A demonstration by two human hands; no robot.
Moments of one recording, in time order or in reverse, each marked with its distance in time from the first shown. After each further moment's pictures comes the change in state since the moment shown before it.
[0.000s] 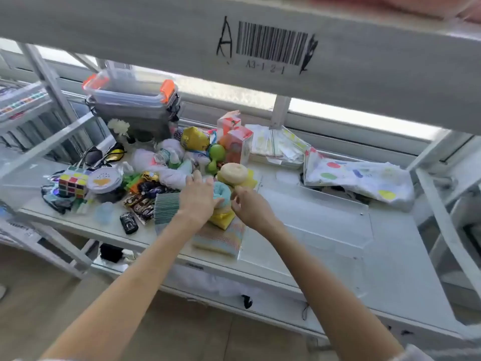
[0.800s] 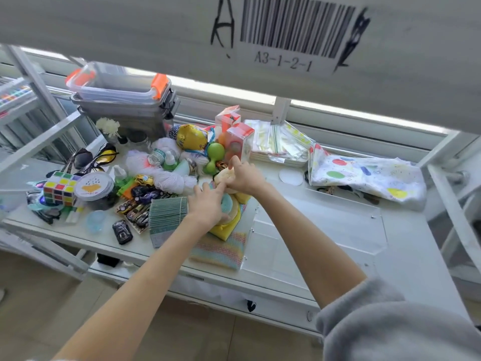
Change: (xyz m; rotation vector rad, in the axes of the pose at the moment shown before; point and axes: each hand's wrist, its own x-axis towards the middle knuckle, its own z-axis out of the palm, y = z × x) left_hand 0.031 0.007 0.025 -0.063 -0.227 0.019; right_hand 0.108 0.018 0.000 -0.013 -0.072 0.077
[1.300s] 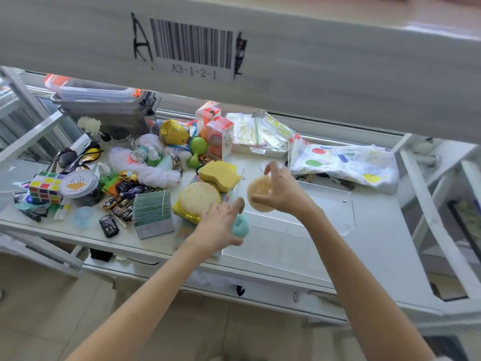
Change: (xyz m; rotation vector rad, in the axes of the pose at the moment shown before) left_hand -0.074 0.059 0.006 -0.060 -0.101 0.280; right_hand -0.139 0.061 -0.067 0.145 0.075 0.122
